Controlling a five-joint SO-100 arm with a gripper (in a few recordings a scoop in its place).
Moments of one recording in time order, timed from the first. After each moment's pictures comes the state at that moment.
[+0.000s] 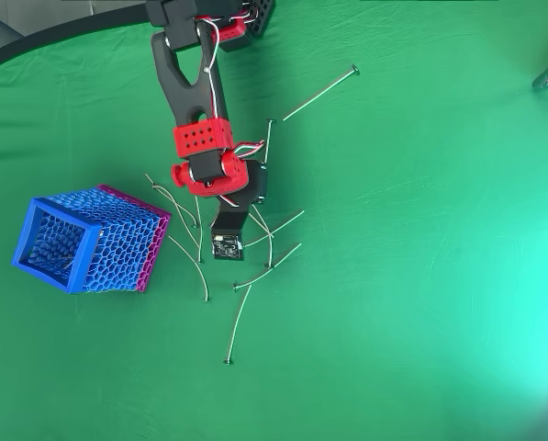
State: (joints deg) arm -5.2 72.3 70.0 85.7 -67.6
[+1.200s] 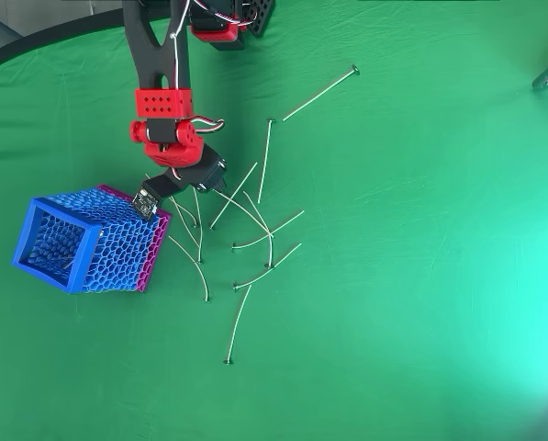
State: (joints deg) arm 9.0 93.1 106.5 57.1 -53.7
